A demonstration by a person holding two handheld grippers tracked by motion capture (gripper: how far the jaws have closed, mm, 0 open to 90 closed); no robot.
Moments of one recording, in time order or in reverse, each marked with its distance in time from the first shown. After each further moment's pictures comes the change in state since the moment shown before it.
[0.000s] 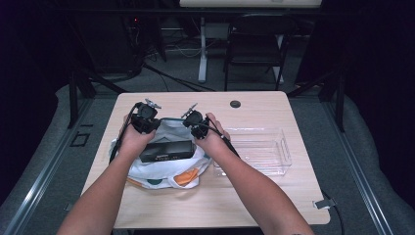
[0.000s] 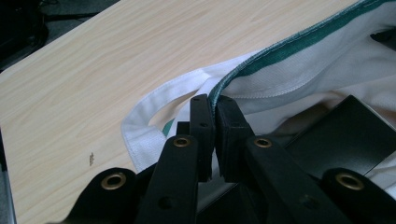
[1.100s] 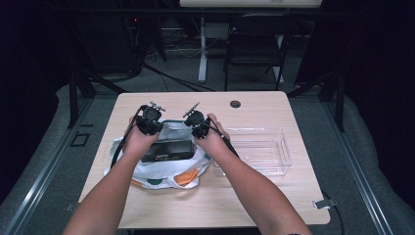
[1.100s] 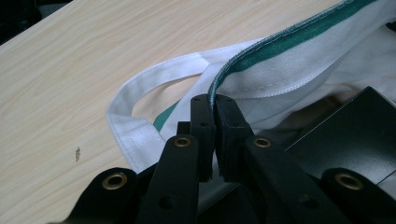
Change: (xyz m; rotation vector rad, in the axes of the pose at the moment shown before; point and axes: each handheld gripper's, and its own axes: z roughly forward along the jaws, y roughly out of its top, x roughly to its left) left arm -0.005 -0.001 0.021 0.055 0.003 -0.007; right arm -0.004 -0.002 0.009 0.044 0.043 0.047
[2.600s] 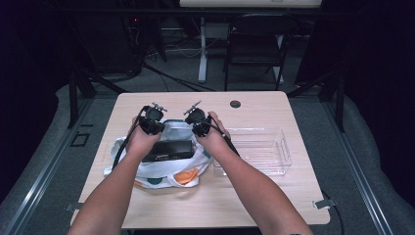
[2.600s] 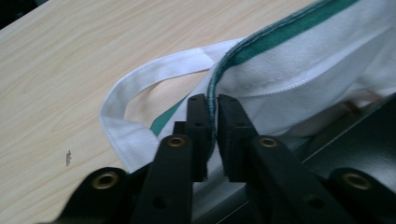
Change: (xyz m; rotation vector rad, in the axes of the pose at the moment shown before) left arm 0.000 0.002 0.017 0.016 -0.007 -0.001; right arm -0.004 0.002 -0.006 -0.069 -0.022 0.012
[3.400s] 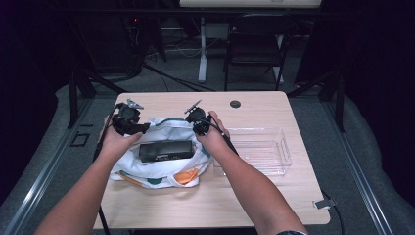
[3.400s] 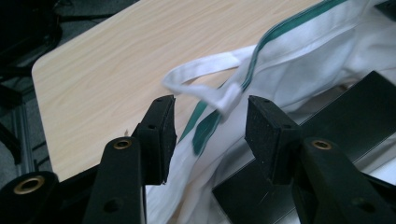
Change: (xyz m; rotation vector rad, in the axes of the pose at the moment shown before) left arm 0.041 -0.035 -0.065 -0.102 0.023 -0.026; right arm -0.005 0.002 0.012 0.034 -0.008 0.022
